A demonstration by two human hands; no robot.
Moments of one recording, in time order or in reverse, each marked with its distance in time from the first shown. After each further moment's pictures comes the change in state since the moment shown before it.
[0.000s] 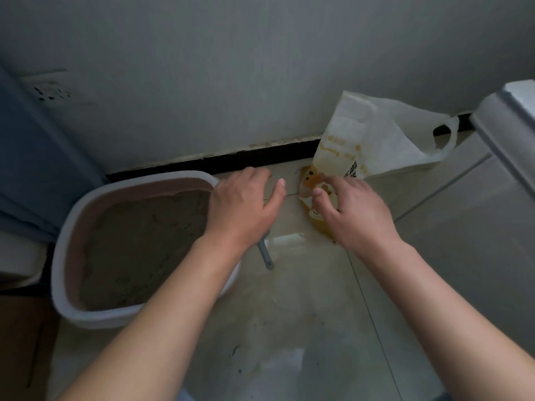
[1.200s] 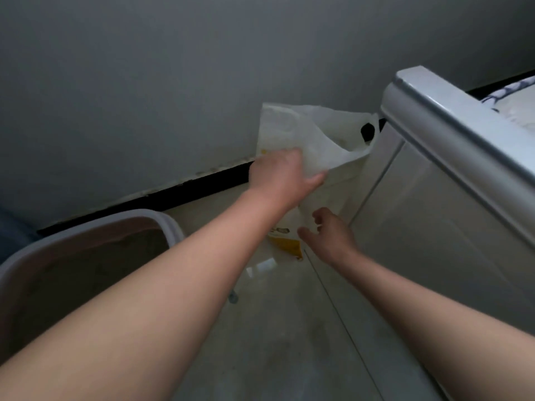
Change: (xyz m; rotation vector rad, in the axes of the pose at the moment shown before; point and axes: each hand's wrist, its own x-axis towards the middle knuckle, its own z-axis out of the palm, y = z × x) left_hand 0.099 0.140 0.079 0.168 -0.037 0.220; right_hand 0.012 0.123 0.077 0.355 -0.038 0.361
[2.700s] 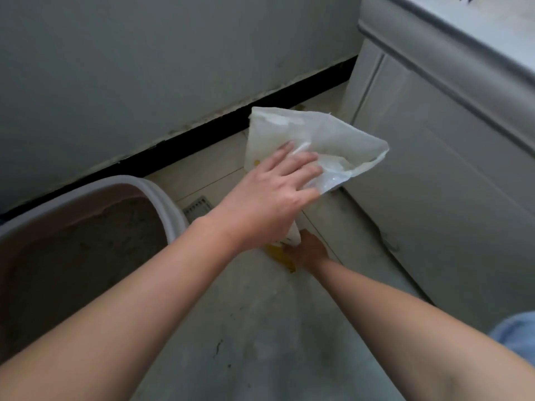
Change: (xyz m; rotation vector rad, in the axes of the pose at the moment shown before) left_hand -0.135 -0.029 0.003 0.038 0.076 0.918; right_hand -0.090 0.064 0.121 0.115 -0.202 0.353
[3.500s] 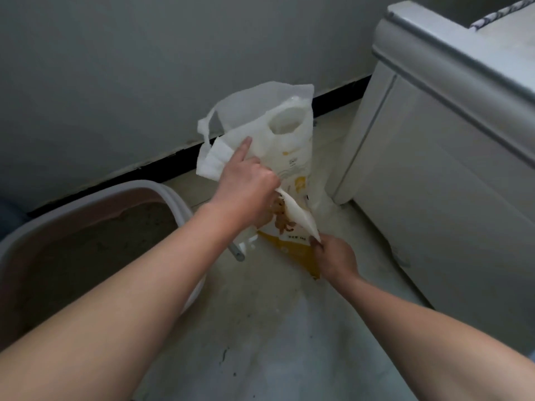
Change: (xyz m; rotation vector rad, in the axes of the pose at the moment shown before) left_hand -0.013 -0.039 0.003 0.170 -0.215 -0.425; right_hand -0.015 0.008 -0.026 -0.166 0.250 -0.184
